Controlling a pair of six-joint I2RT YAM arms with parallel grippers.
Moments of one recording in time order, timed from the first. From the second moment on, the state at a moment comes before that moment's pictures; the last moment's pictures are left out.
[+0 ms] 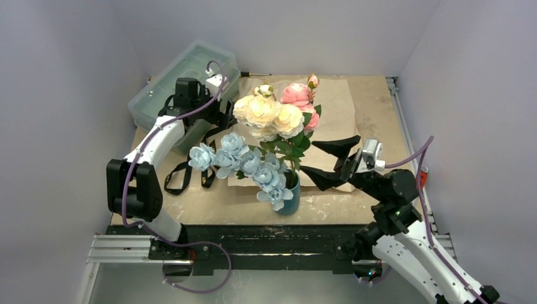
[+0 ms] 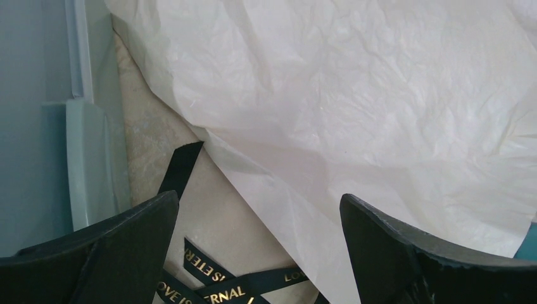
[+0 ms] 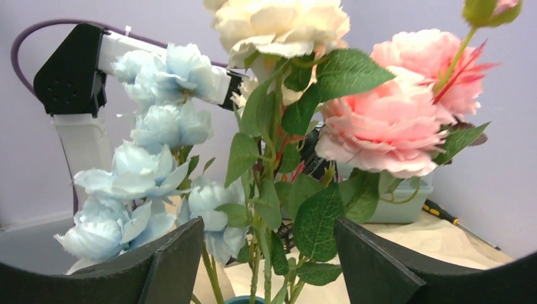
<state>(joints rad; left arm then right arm) -0.15 1.60 1.27 -0.32 0.49 0.18 0.58 0.51 0.56 0.32 -0.50 0.18</state>
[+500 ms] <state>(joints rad) -0.05 1.60 1.53 -0.39 0.53 0.08 0.51 0.70 0.88 0.22 -0.29 0.26</state>
